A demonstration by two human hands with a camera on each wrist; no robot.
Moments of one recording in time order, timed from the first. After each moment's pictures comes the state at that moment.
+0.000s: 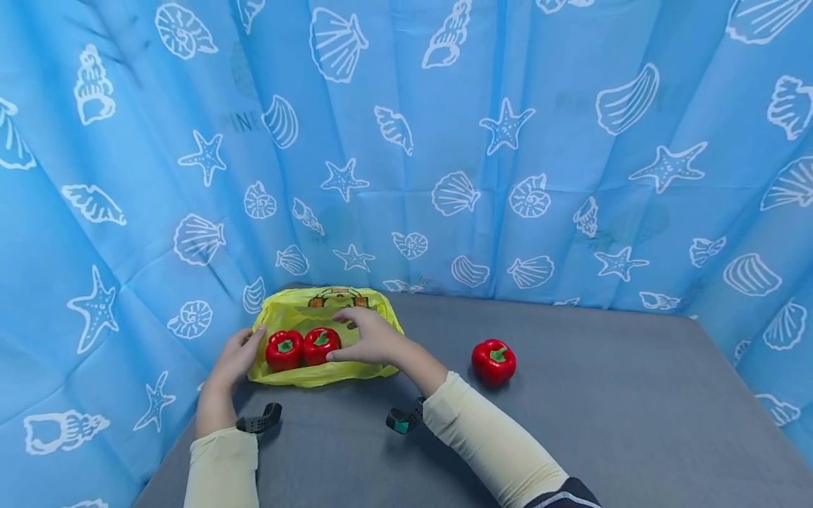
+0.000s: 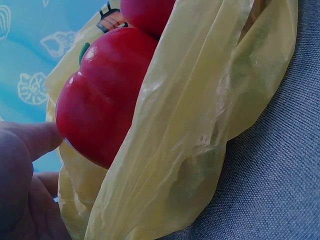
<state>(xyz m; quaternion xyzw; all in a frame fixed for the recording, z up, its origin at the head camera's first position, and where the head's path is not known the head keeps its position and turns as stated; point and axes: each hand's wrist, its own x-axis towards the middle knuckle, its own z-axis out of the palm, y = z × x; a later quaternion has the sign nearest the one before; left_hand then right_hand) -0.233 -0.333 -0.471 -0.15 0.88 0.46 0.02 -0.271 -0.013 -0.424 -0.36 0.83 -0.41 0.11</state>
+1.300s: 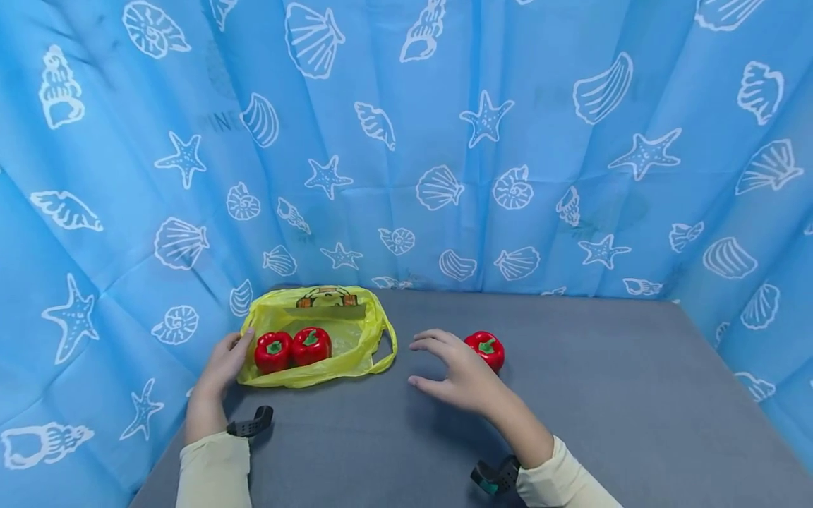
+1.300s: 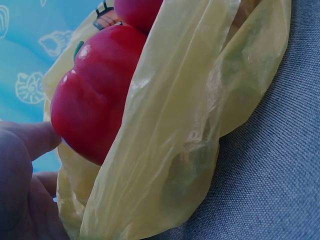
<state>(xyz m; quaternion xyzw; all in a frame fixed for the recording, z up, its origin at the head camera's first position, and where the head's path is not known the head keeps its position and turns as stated) -0.232 -0.330 -0.473 -0.16 0.88 0.45 0.04 -0.185 0.136 -0.431 -0.31 0.88 -0.35 -0.09</state>
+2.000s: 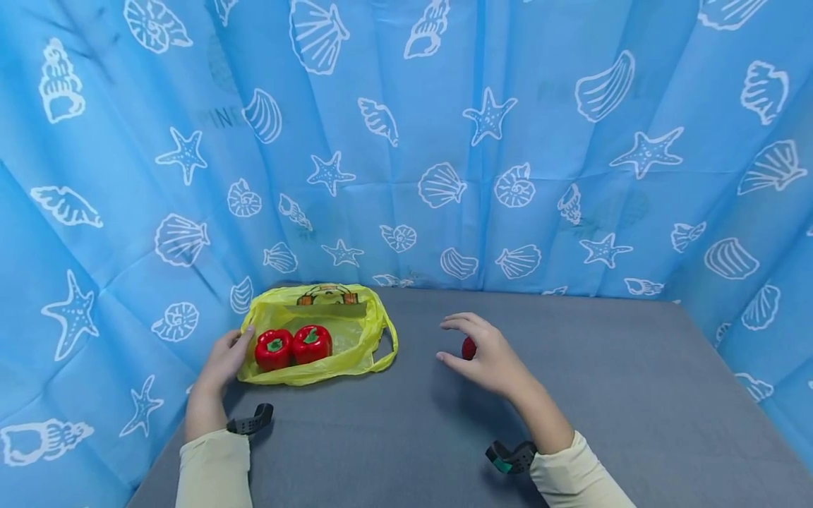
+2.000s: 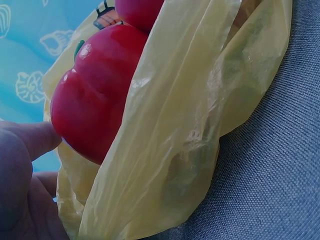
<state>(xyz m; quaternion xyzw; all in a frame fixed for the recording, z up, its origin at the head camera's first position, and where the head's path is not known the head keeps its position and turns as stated) -0.231 -0.332 -0.472 -0.16 0.88 0.45 0.04 -0.207 0.171 -0.439 -0.26 0.89 -0.35 -0.14</state>
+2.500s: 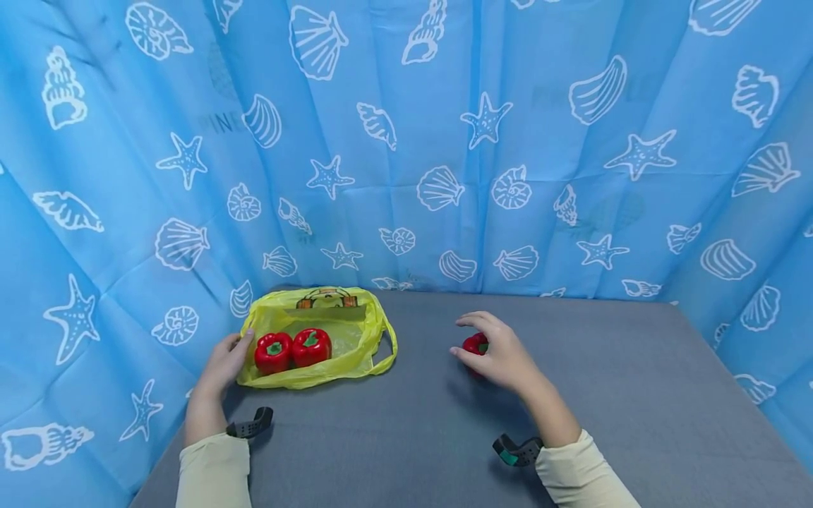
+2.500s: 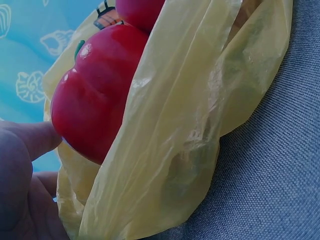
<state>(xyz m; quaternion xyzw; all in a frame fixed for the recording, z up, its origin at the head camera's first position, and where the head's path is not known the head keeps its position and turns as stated) -0.231 -0.332 -0.471 -0.15 0.88 0.45 0.04 -0.218 0.193 -0.447 -0.22 0.90 -0.35 -0.13</state>
